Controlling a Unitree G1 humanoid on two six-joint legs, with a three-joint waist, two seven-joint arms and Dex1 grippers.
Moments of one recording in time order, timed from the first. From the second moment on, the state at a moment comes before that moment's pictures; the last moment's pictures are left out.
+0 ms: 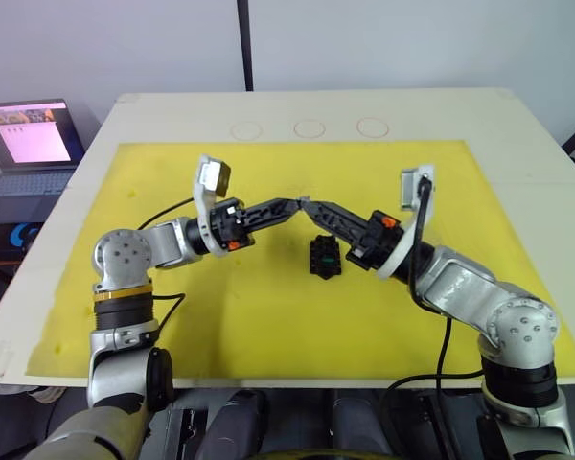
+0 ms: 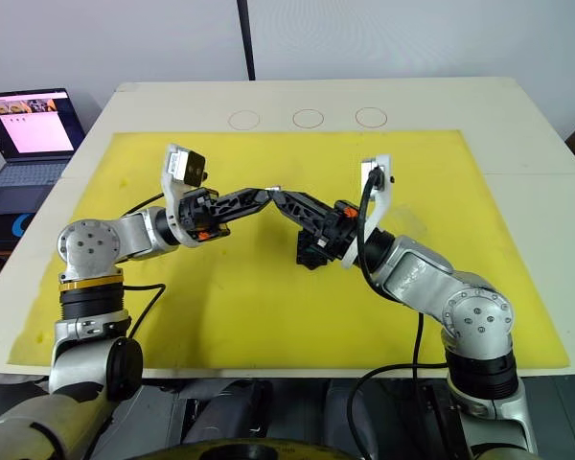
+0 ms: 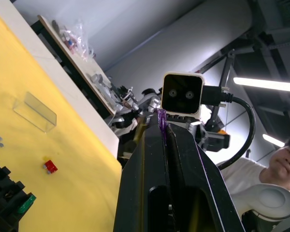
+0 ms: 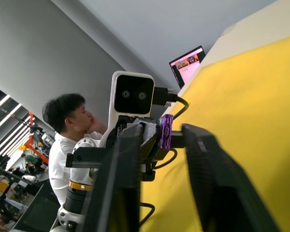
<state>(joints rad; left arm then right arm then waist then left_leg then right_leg) -0.67 0.26 0.30 0.10 -1.15 1.36 -0.78 -0.34 -0.46 -0.05 -0.51 1.63 0.80 -0.09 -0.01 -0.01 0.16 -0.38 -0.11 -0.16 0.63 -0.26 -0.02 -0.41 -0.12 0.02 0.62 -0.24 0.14</state>
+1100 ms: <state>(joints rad) -0.50 0.53 -0.14 -0.03 -0.57 0.45 -1.28 -0.69 -1.08 0.28 -0.38 0.86 0.80 0.74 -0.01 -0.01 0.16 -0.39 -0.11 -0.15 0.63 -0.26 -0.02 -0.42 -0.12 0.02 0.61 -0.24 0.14</state>
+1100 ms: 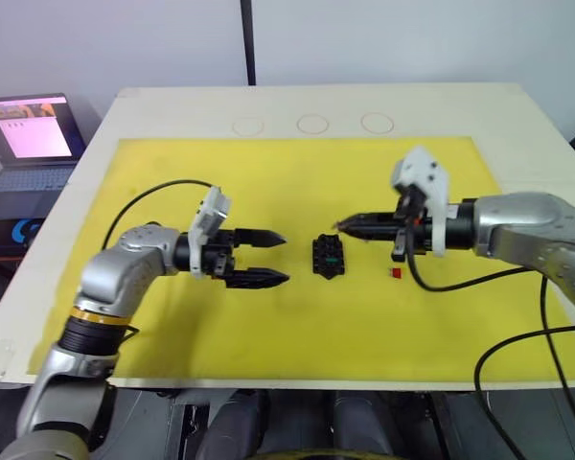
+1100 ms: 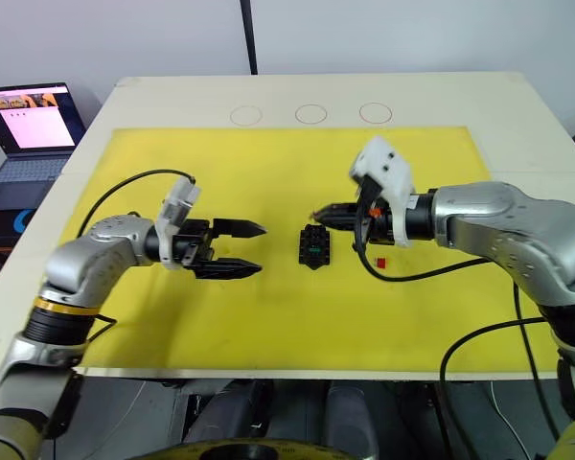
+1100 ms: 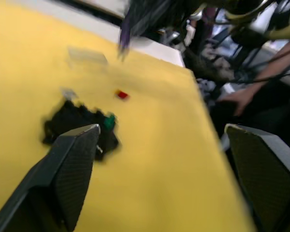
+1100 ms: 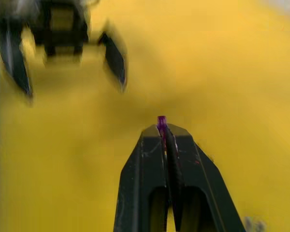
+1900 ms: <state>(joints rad) -0.51 0.34 -0.19 0.26 -0.26 -0.02 -1.17 -0.83 -0.89 0.42 -0.21 0.30 0.67 1.13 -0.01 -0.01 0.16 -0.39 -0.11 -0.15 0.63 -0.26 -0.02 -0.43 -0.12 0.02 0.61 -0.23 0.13</state>
